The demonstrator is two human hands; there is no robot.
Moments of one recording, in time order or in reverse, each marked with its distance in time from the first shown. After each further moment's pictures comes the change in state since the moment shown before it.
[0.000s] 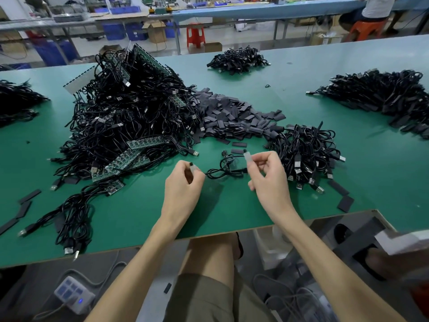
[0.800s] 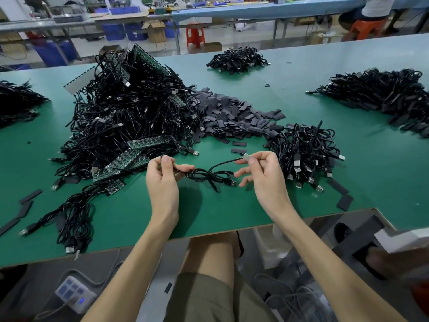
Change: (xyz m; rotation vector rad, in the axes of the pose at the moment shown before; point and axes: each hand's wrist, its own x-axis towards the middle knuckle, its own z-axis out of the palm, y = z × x) left_hand 0.004 -0.005 -0.012 -0.571 0.240 -0.070; right_hand -0.002 -0.006 0.006 0.129 -0.074 0.029
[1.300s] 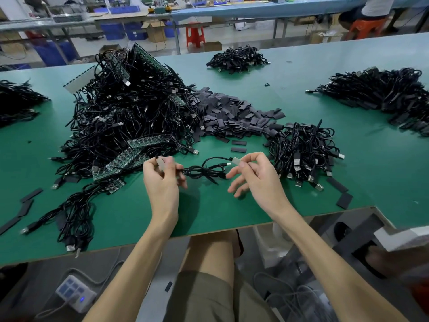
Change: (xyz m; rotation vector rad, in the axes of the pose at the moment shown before) left_hand -0.001 -0.002 -0.004 0.009 0.066 -0.022; right_hand -0.005 -0.001 0.001 0.024 -0.164 0.051
